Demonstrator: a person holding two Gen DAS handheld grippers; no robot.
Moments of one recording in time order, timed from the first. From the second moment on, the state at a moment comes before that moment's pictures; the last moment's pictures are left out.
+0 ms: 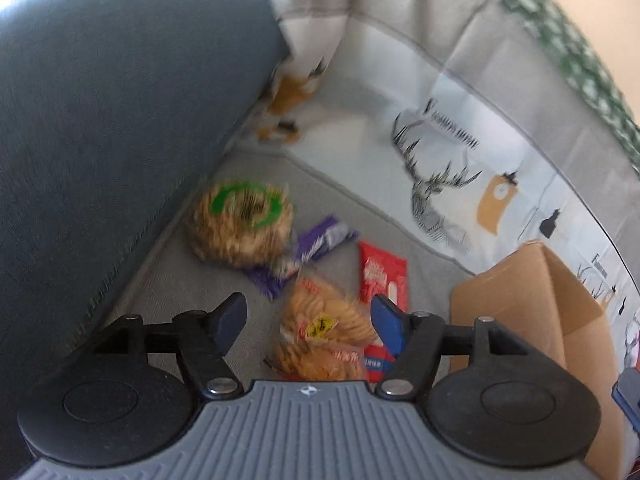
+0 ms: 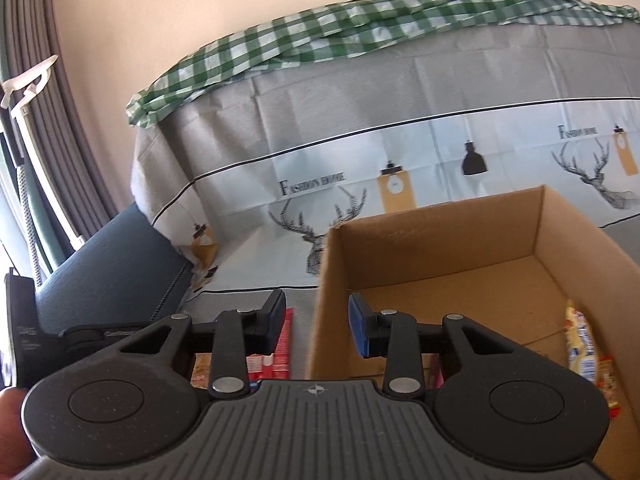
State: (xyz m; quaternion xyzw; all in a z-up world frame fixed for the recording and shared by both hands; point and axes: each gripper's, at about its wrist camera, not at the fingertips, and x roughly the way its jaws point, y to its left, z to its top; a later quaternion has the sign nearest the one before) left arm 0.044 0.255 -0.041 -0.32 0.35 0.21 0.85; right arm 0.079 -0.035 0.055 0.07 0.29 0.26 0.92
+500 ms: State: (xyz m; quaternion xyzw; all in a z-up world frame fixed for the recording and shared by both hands) left arm 0.079 0.243 -0.074 -0.31 0.43 0.19 0.83; right arm 0.062 0.036 0.043 0.01 0.27 0.30 0.92
